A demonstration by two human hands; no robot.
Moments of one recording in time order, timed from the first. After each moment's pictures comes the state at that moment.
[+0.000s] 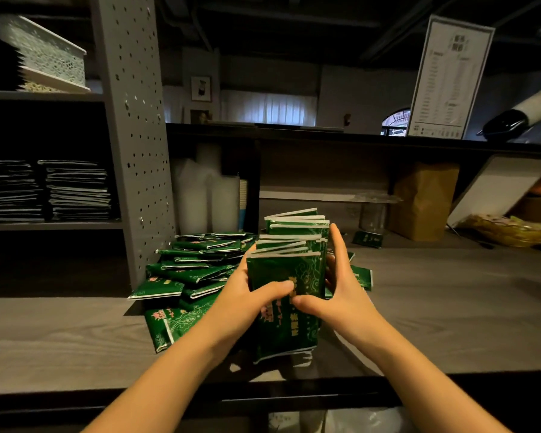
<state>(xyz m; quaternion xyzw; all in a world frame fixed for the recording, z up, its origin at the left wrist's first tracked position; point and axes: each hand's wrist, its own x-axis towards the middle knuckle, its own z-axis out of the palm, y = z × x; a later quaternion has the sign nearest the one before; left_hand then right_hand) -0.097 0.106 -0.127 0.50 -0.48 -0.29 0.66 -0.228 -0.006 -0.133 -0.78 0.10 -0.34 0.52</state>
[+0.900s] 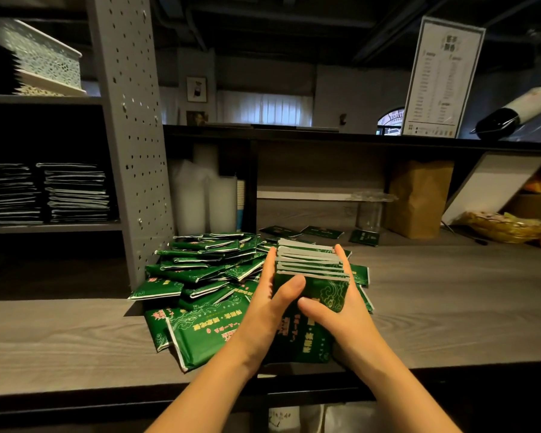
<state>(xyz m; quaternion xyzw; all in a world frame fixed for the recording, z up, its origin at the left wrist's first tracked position) -0.118 0.087 -0.150 0.43 -0.48 -0.35 0.68 -0.226 0.005 -0.159 -0.69 0.11 -0.43 0.57</state>
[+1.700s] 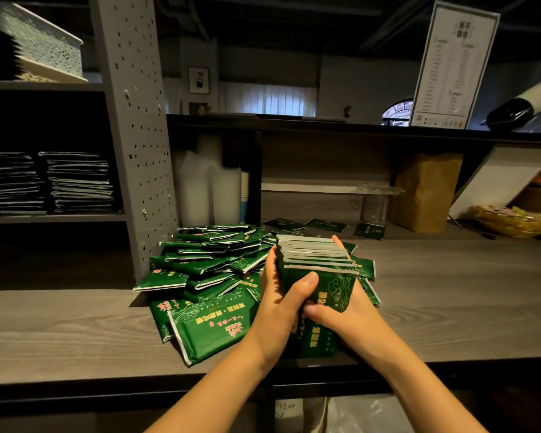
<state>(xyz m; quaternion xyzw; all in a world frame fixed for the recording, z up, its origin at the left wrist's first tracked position) -0.126 0.083 -0.160 0.43 -0.45 -0.32 0.72 -0.234 0.007 -0.153 -0.76 0.09 -0.38 0.53</state>
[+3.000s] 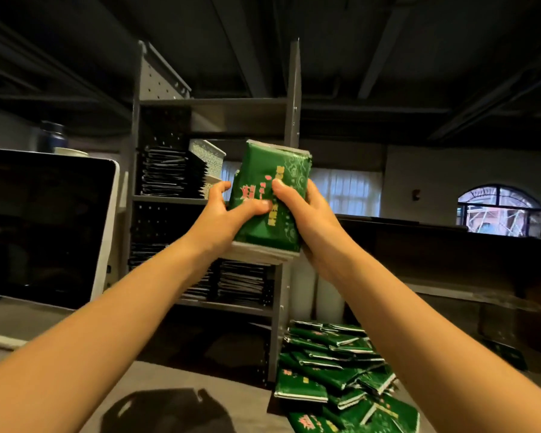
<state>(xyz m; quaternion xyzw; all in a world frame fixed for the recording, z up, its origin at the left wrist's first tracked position) 0.087 0.250 0.049 0.54 -0.44 -0.01 0.72 -0.013 0.146 0.064 -0.70 -0.10 -0.37 0.61</state>
